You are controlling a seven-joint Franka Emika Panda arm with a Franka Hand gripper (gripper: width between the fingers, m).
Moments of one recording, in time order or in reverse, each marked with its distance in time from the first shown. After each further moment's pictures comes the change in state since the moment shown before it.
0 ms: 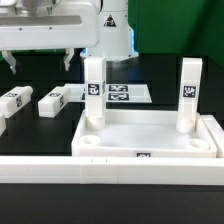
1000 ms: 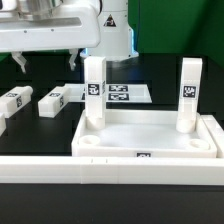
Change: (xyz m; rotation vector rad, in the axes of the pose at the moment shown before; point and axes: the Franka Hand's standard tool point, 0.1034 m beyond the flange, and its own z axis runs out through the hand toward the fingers) arm -0.029 -0.004 0.020 0.042 0.033 0.004
